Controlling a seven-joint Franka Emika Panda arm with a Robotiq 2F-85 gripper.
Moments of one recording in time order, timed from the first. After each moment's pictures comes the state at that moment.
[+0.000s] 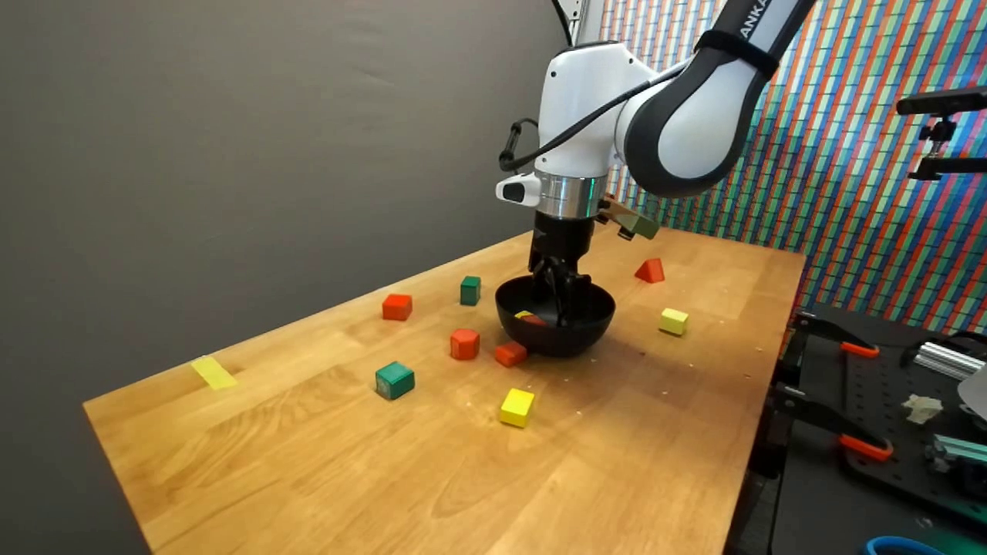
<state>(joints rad) 0.10 0.44 0.20 -2.31 -0.39 2.78 -0.35</state>
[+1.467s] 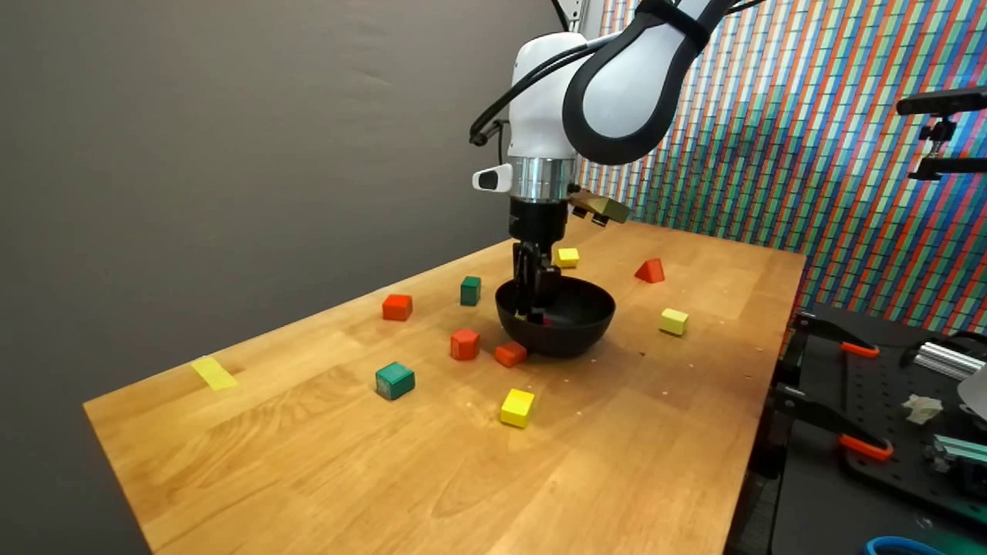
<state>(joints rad) 0.01 0.49 0.30 -2.17 -0.15 2.64 -0.52</state>
